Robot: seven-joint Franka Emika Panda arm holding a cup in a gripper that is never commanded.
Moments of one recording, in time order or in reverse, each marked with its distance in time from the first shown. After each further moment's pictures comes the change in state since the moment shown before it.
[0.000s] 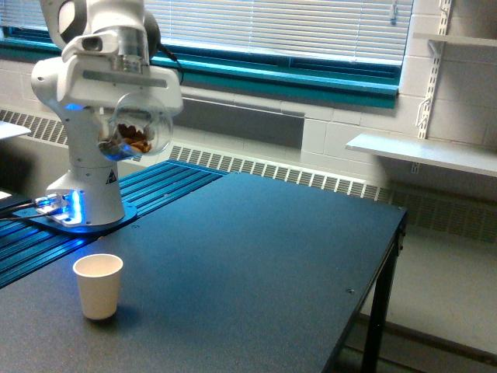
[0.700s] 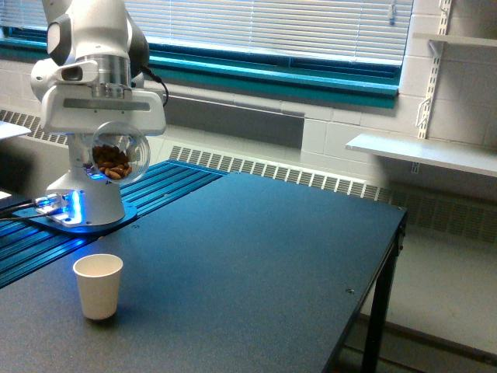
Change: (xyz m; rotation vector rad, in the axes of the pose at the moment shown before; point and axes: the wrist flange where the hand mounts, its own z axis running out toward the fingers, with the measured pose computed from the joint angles) arm -0.021 0.037 0.028 -0.051 -0.072 0.080
